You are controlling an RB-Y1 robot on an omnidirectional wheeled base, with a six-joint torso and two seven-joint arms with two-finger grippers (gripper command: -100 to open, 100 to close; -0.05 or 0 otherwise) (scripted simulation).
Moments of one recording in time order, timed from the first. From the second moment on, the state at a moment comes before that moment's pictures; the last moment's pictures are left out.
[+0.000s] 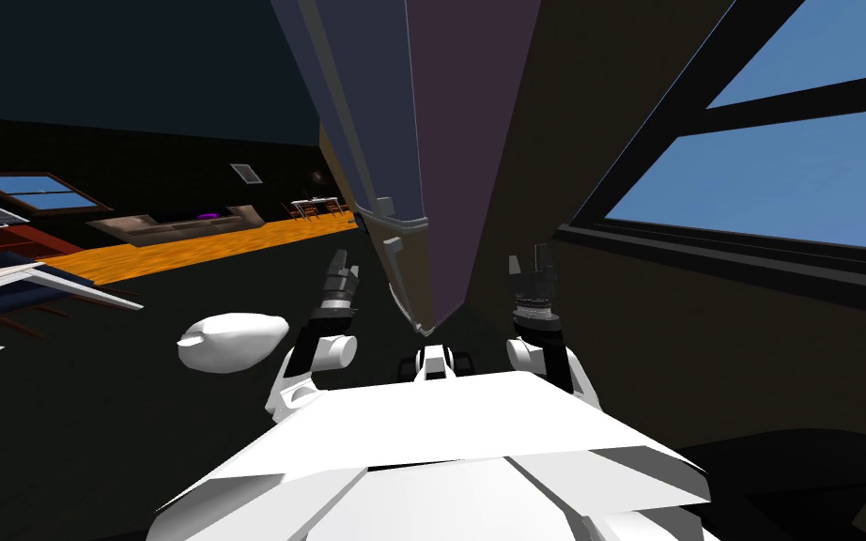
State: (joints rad) left arm 0.32 0.17 0.02 -2.29 0.11 -0.03 -0.17; right arm 0.52 -0.03 -0.03 -2.32 0.10 -0.51 -0.14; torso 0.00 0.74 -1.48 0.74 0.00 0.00
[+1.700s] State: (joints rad) left arm 0.10 0.16 0.09 -2.39 0.12 0.36 -0.22; right arm 0.52 -0.03 -0.03 -2.32 0.10 -0.51 -0.14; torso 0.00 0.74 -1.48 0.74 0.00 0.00
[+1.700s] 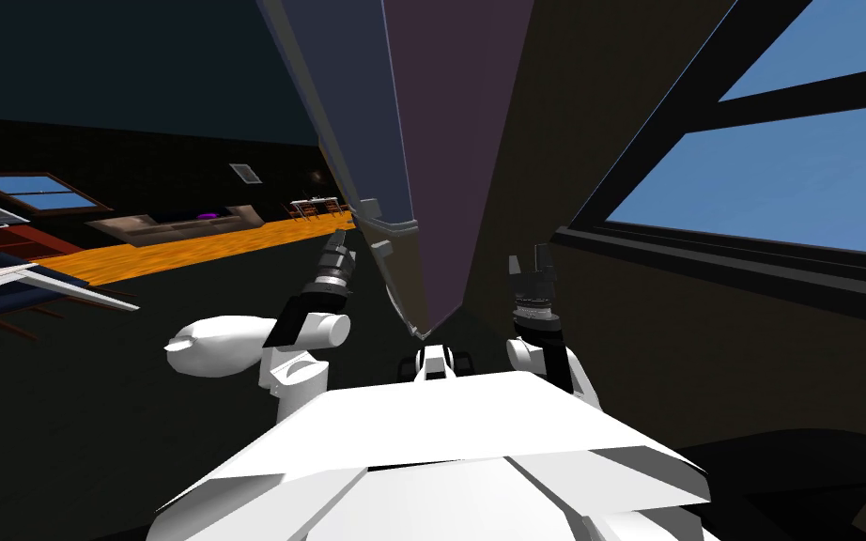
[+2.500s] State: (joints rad) left arm -0.01 0.15 0.12 -2.41 0.12 0.54 -0.25; right arm 0.52 -0.03 -0.03 -2.32 0.10 -0.51 -0.14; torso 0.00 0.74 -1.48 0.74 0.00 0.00
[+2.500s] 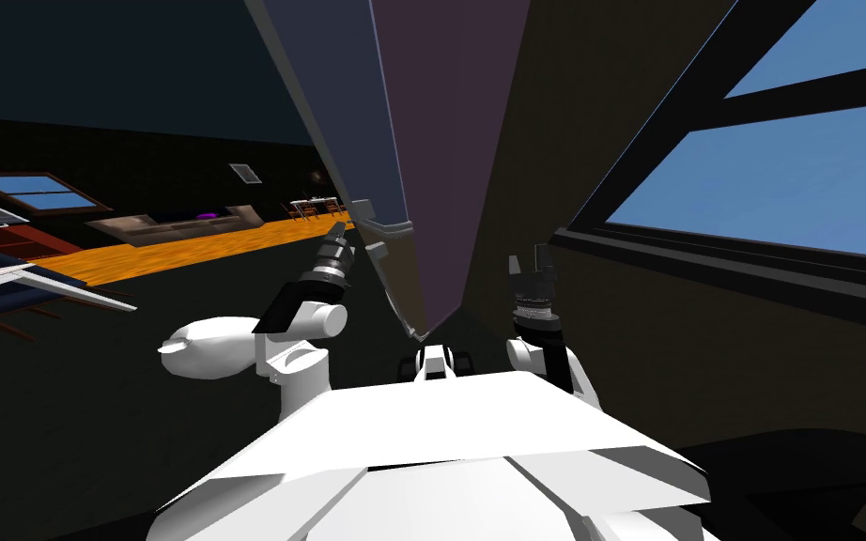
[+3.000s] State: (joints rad) left arm -0.07 0.15 0.14 -2.43 0.12 0.66 -0.26; right arm 0.52 -0.03 -0.03 -2.32 0.10 -0.51 -0.14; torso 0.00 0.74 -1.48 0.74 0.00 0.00
